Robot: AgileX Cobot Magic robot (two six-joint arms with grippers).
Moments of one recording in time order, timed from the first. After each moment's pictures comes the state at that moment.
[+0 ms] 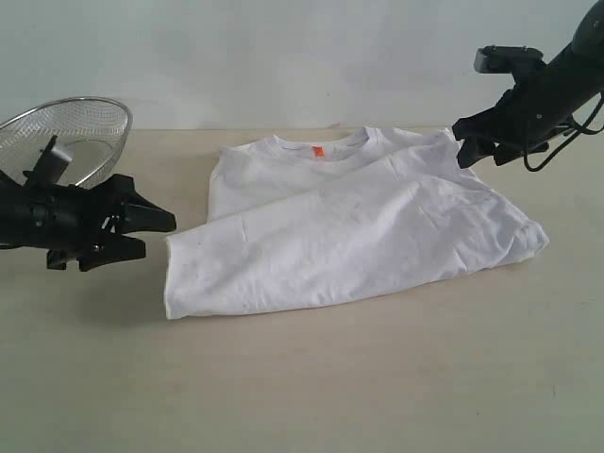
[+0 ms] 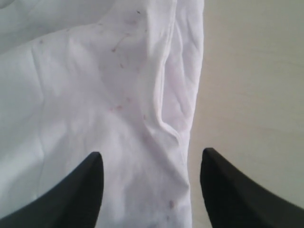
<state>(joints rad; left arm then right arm) 0.09 1.96 -0.91 -1.52 0.79 1.20 -0.17 2.23 -1.77 0.41 0.79 -0.51</state>
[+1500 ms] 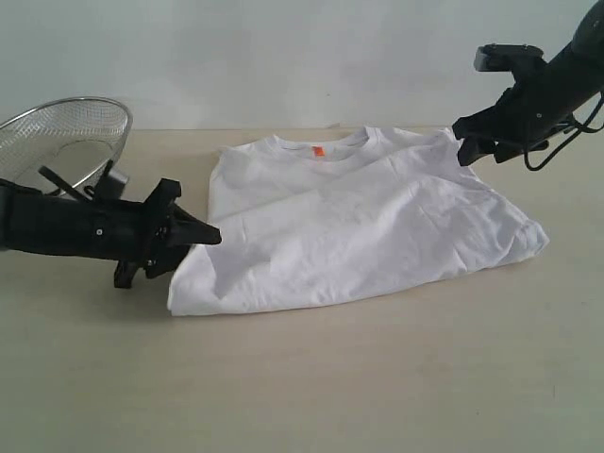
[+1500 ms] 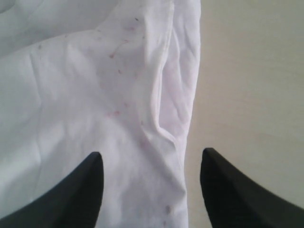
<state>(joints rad) -0.01 2.17 -1.04 -1.64 0.92 1.12 -0.17 2.23 -1.77 0.41 0.77 -0.52</state>
